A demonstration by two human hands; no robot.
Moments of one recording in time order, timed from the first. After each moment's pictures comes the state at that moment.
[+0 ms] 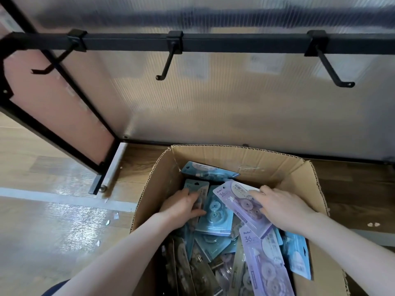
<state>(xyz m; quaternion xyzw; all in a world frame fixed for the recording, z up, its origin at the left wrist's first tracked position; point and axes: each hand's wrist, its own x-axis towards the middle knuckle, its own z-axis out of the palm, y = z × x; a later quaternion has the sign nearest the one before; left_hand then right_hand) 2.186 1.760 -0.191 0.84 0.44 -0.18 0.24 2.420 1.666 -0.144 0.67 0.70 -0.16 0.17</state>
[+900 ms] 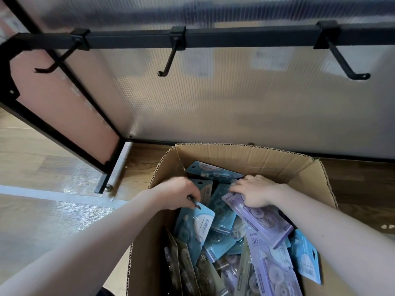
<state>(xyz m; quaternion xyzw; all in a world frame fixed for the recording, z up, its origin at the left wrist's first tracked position) 2.180 1.799 -0.151 0.89 0.31 -0.21 0.26 2.406 1.737 -0.192 0.56 0.74 -0.28 0.24</state>
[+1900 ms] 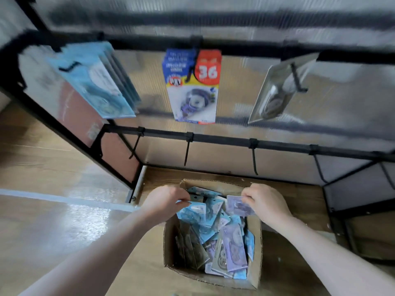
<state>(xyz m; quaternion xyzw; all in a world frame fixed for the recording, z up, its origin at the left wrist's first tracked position) 2.163 1.739 0.158 0.88 0.42 -0.07 0.21 2.410 1.648 0.141 0.74 0.65 -0.17 -0.02</state>
